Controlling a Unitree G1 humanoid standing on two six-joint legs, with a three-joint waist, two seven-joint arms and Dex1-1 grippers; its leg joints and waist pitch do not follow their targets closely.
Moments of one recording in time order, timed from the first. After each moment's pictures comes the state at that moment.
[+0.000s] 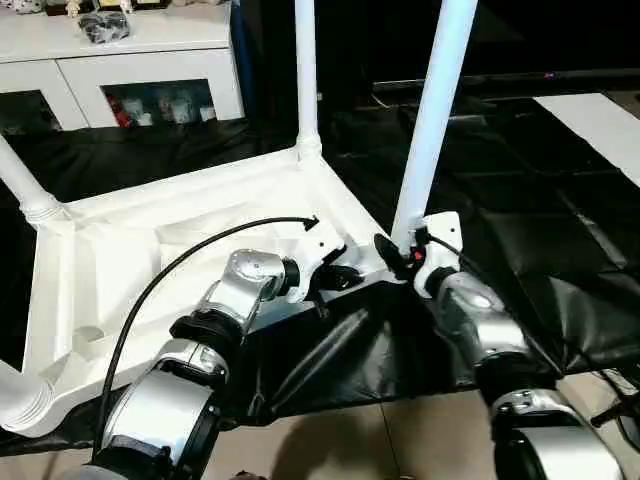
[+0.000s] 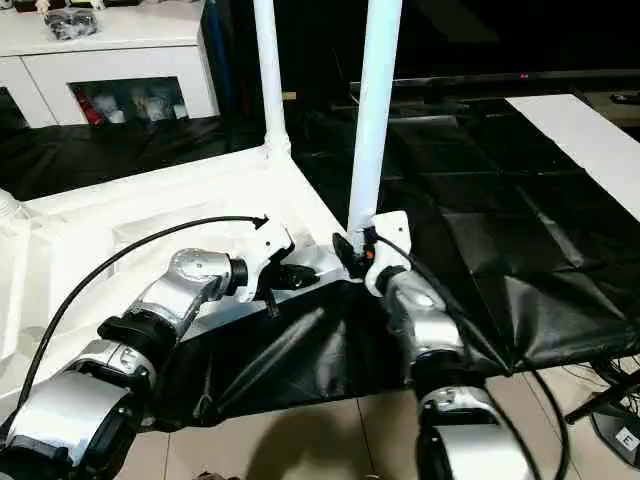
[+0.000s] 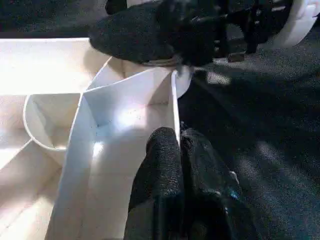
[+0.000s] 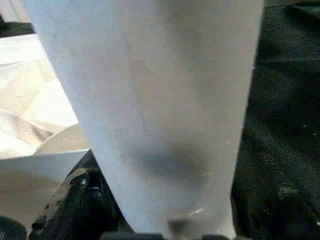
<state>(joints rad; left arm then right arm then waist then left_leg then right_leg) -0.79 0.08 -0.17 0.99 0.12 0.00 -0.94 -0.59 -0.07 -0.10 0.86 0.09 -0.06 0.39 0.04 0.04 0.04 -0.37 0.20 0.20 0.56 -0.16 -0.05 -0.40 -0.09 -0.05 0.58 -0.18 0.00</state>
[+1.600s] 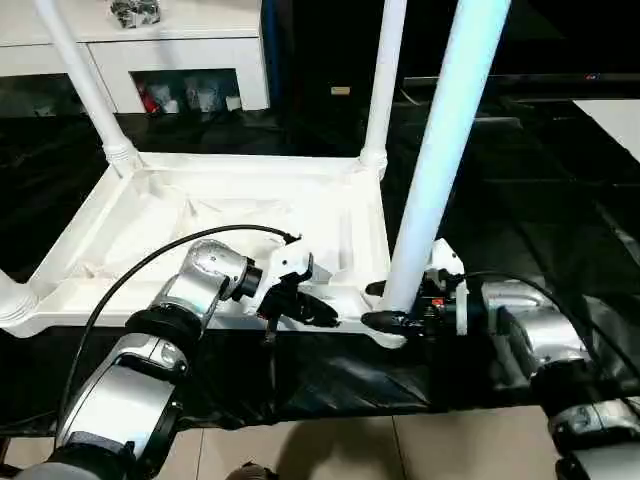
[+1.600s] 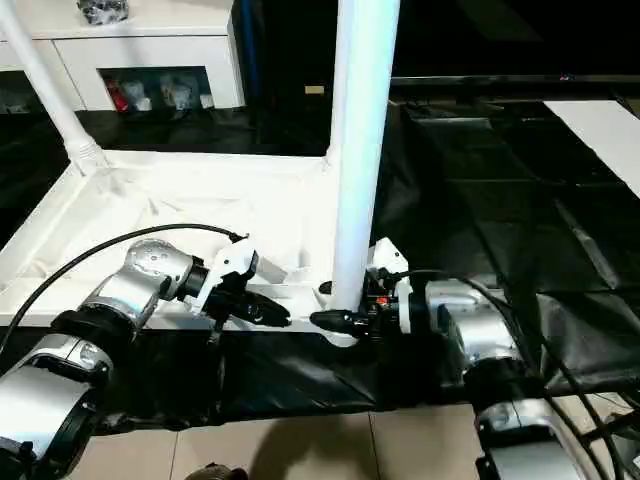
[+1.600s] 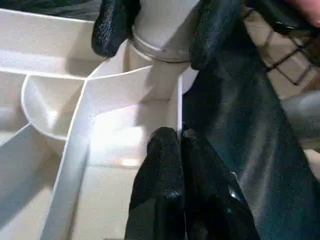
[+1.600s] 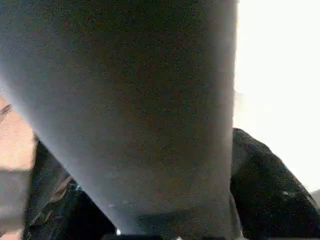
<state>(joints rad) -0.78 0.25 -0.22 0.99 0.07 -0.10 -1.39 -0.48 -0.29 0.07 0.63 0.17 0.12 1.21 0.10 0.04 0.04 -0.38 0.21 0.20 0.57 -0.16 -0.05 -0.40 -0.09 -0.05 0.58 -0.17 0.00</state>
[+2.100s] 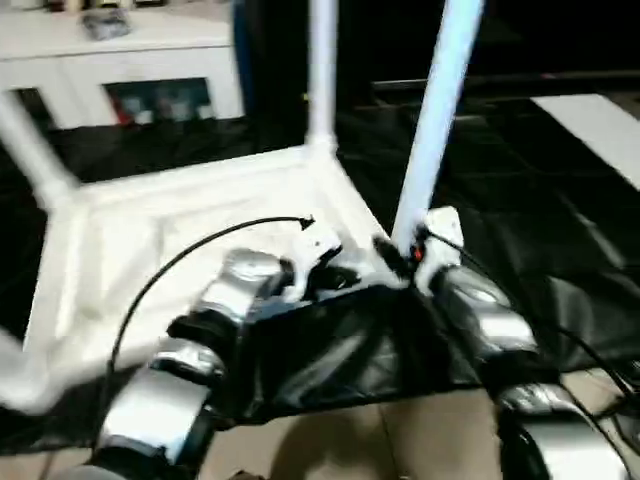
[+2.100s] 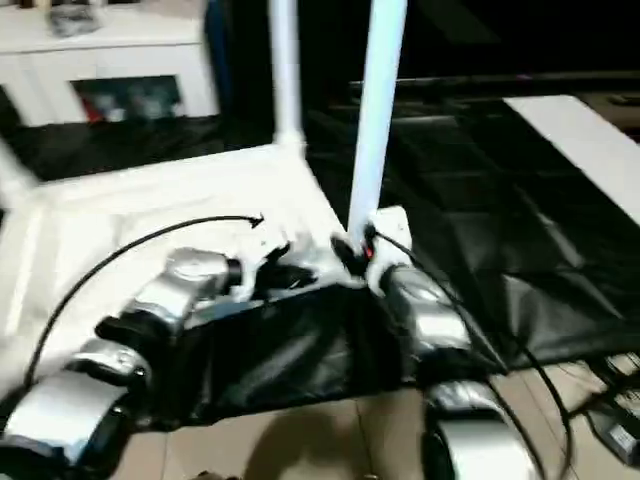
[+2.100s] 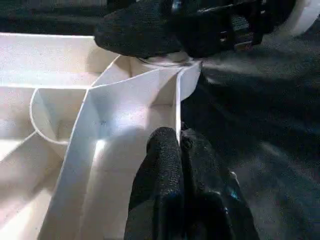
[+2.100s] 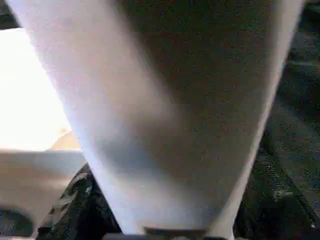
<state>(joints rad) -0.79 0.08 -0.17 0.99 0.11 0.01 -0.91 -0.63 -0.08 -0.09 0.86 0.08 0.02 0.38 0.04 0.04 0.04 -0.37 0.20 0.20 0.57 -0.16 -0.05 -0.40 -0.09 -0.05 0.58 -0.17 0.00</state>
